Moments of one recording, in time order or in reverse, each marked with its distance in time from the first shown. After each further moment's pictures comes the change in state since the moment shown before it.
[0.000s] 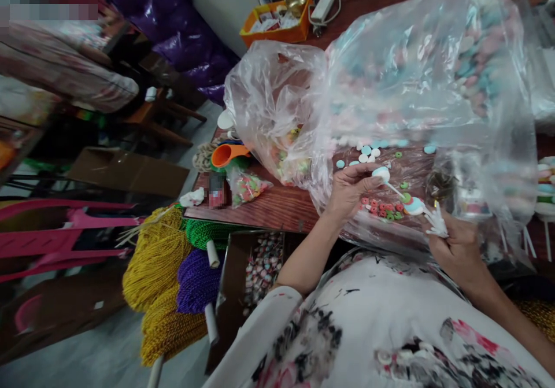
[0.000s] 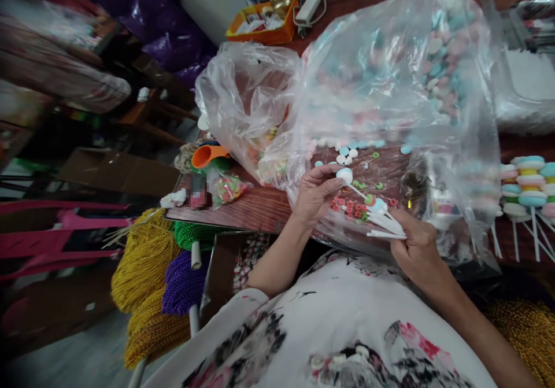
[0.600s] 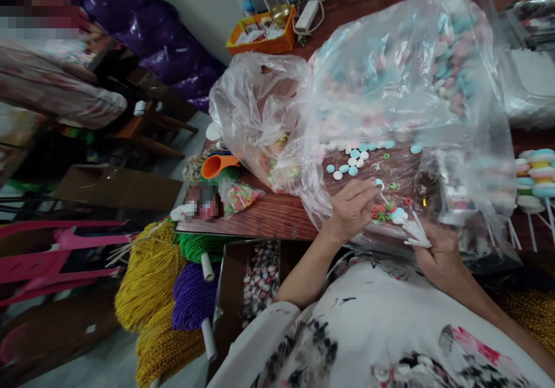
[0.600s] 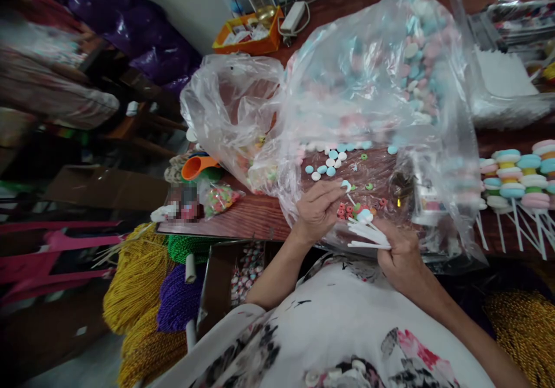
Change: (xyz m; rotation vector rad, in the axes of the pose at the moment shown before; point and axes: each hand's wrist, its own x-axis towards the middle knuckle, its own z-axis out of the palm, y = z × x) left_hand -0.009 -0.028 -0.015 0.993 -0.188 0.969; right_hand -0.024 -0.002 0.009 0.111 -0.014 0.119
